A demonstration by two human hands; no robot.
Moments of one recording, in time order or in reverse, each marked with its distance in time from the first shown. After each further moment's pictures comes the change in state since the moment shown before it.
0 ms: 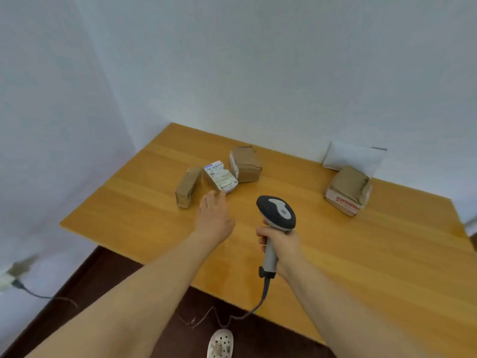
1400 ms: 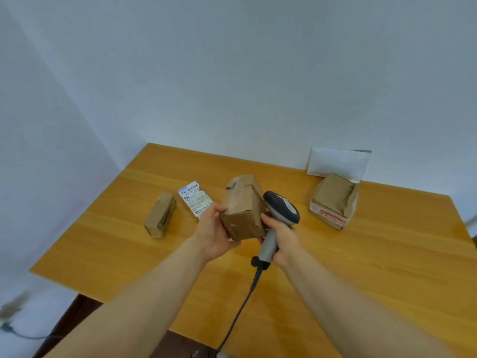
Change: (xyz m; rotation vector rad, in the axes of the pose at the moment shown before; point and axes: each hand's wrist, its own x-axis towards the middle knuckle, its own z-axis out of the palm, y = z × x) left_hand 0.043 0.095 -0.015 -1.643 -0.462 -0.495; right_hand 0.090 -0.065 -0.046 0.364 0.007 0.158
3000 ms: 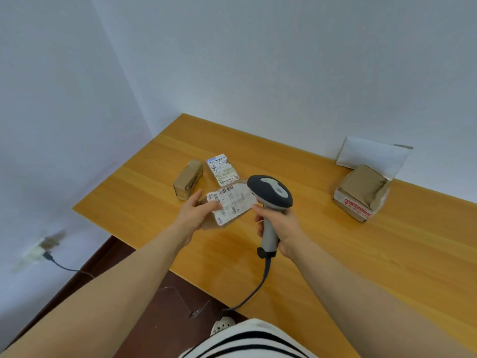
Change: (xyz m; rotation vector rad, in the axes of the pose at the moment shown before) left_hand -0.045 -0.013 -0.091 0.336 0.359 0.219; right_hand -0.032 0.035 0.009 -0.459 -0.279 -0.079
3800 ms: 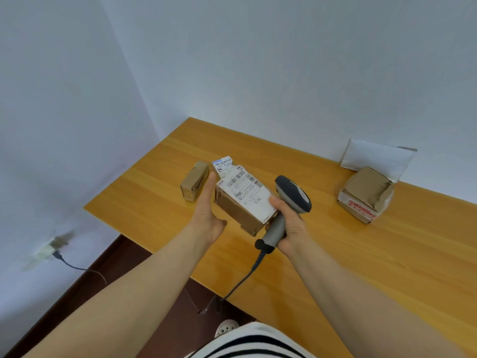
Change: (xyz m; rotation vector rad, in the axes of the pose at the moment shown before) left_hand -0.040 0.019 0.040 -0.611 0.019 -0.048; right_hand -0.005 0.005 0.002 0.473 0.107 0.115
